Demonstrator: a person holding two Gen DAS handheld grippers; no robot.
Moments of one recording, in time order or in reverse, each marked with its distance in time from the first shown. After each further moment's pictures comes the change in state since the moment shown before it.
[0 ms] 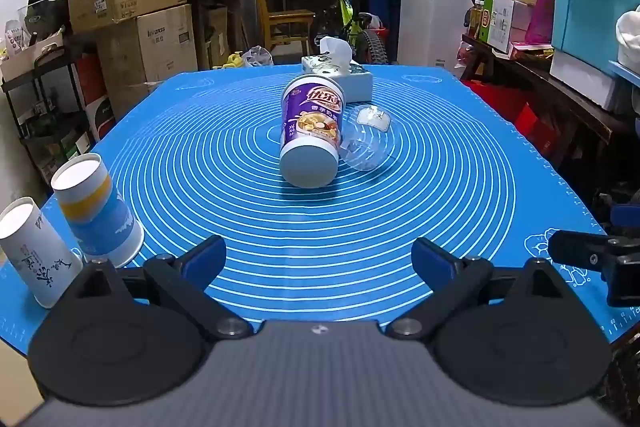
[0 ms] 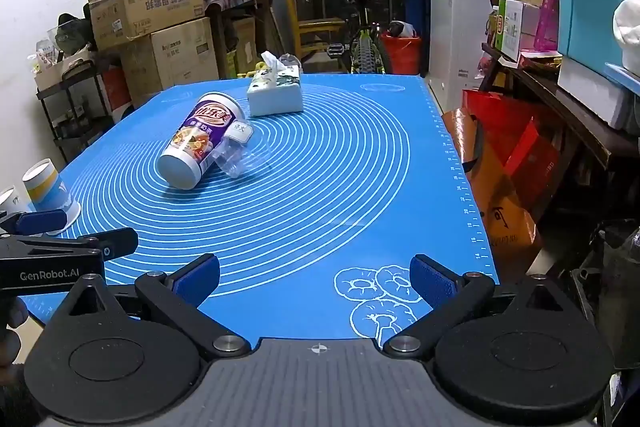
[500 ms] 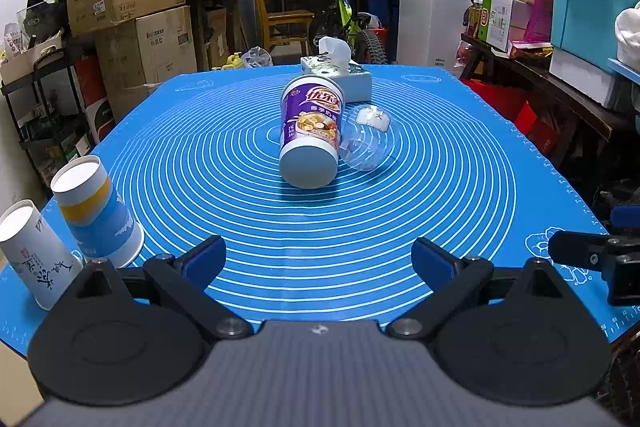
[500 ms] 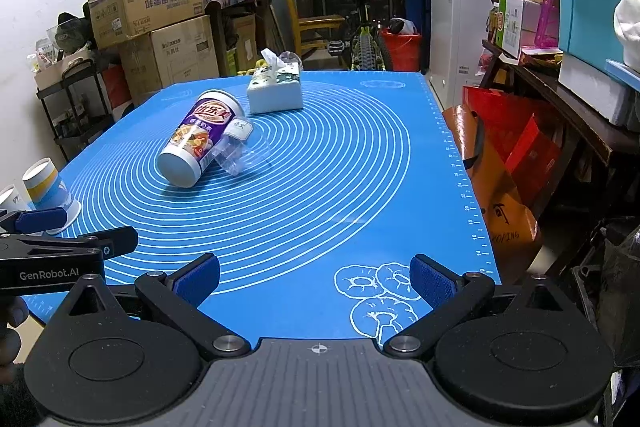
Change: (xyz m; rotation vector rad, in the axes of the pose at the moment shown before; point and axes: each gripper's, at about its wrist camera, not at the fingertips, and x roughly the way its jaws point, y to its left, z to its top) left arm -0.001 -0.002 0.002 0.007 0.000 0.001; right arm 0.006 -0.003 -0.007 0.003 0.008 0.001
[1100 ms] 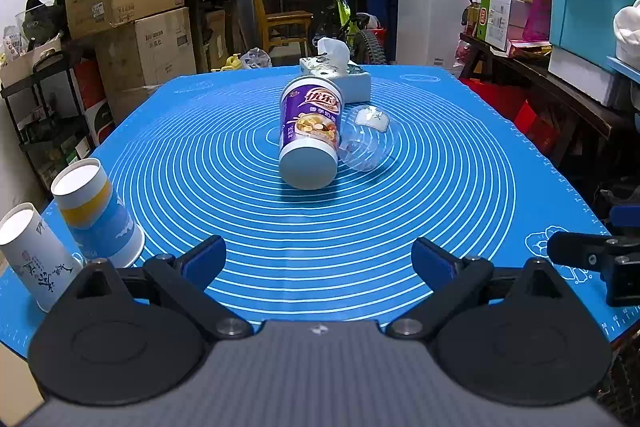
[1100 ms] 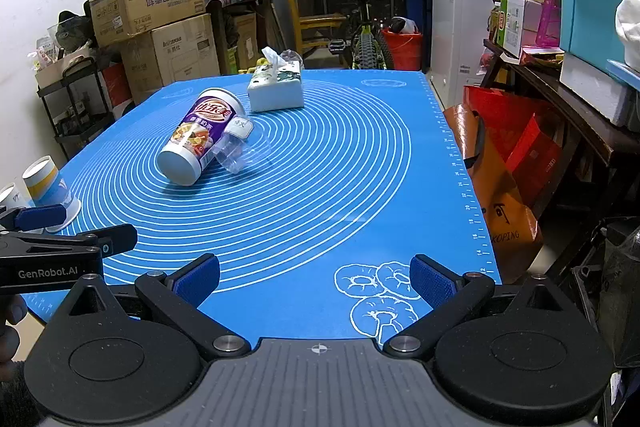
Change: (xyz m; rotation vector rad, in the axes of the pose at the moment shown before) left arm 0.000 0.000 0.001 0.007 -0.004 0.001; right arm 0.001 -0.001 -0.003 0.000 0.004 -0.002
